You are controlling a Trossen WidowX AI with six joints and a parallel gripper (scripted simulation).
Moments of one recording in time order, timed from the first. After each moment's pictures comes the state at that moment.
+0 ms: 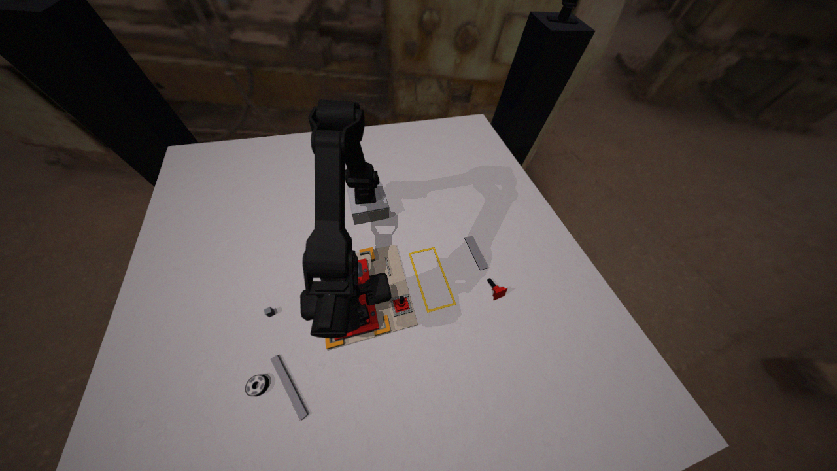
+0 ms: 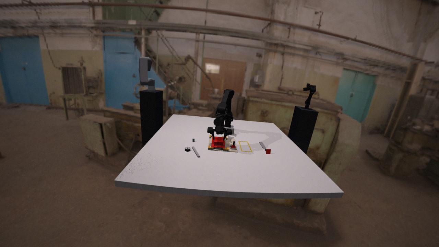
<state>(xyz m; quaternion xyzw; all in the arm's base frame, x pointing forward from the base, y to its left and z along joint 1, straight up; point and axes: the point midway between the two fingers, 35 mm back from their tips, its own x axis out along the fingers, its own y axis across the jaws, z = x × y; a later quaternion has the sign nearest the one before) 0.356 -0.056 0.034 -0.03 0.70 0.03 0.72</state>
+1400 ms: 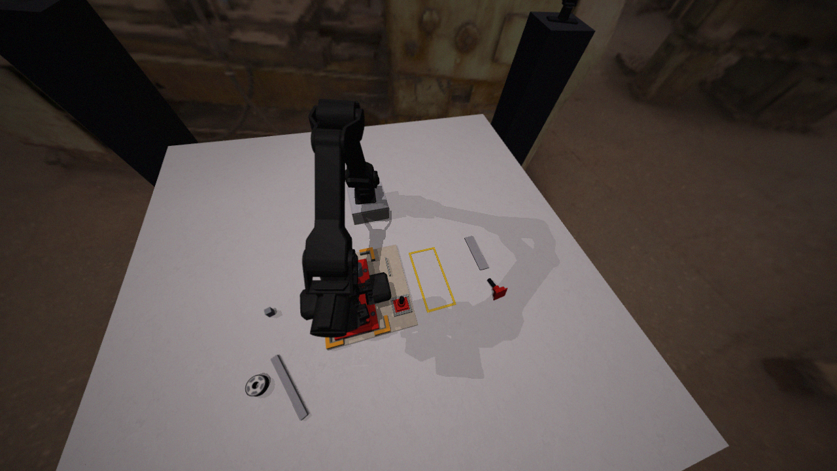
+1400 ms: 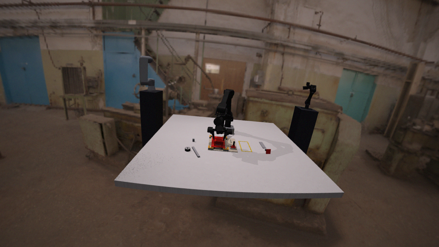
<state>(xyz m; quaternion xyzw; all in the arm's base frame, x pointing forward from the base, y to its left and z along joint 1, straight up) 0.356 -0.056 0.037 -0.03 0.70 0.03 0.72</state>
